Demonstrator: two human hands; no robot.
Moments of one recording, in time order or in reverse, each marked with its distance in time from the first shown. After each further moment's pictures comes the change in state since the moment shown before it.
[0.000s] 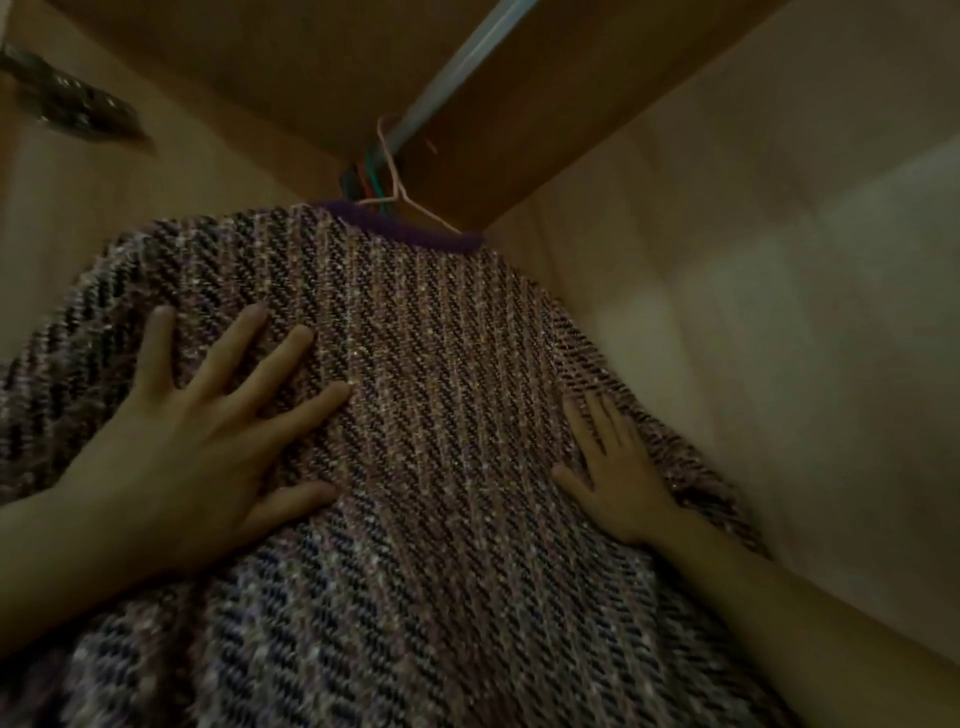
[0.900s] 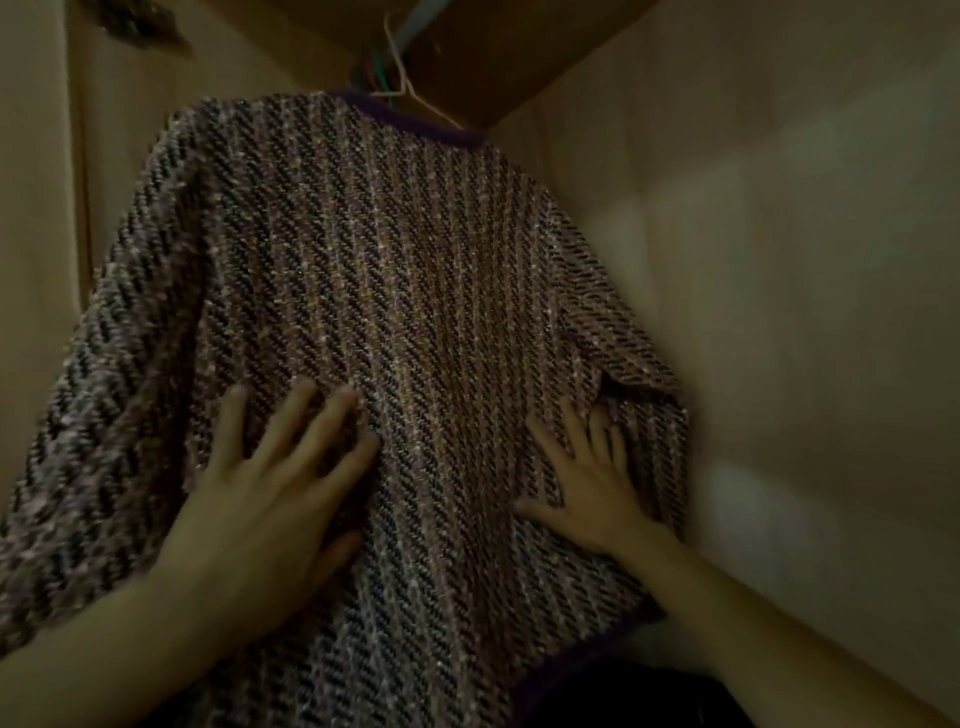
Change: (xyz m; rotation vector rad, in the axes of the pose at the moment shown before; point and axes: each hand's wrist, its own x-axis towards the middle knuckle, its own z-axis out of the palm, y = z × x) left_hand -0.141 0.092 -0.083 -0.233 -0.147 0.089; right_hand -0.162 -0.048 -0.025 0.075 -0.245 -0.034
